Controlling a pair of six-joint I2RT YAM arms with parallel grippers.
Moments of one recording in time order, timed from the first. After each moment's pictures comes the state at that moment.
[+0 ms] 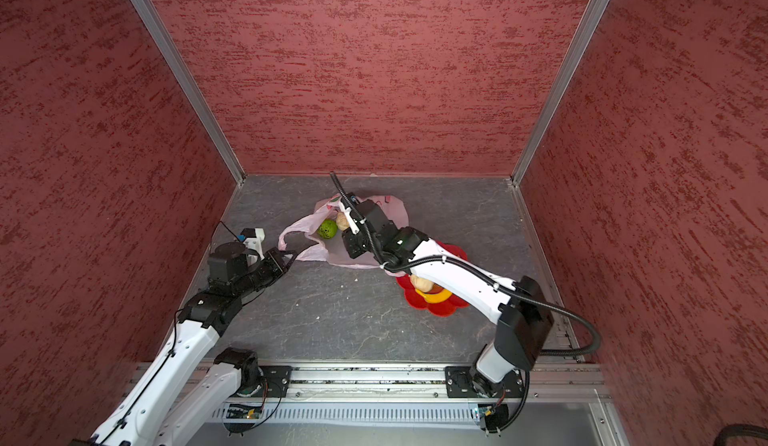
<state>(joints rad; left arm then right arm) -0.16 0.74 0.58 -0.34 0.34 -0.84 0.87 1.63 1.39 -0.42 0.04 0.22</state>
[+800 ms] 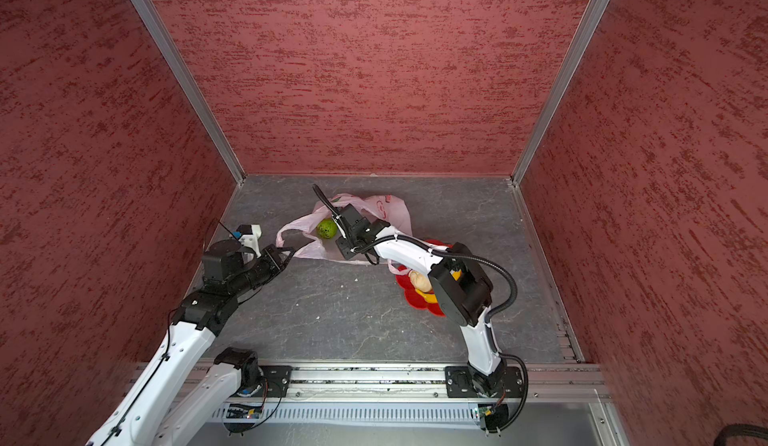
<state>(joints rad) -0.16 0.72 0.63 -0.39 0.33 -0.83 0.81 2.02 1.60 -0.50 0.06 0.16</state>
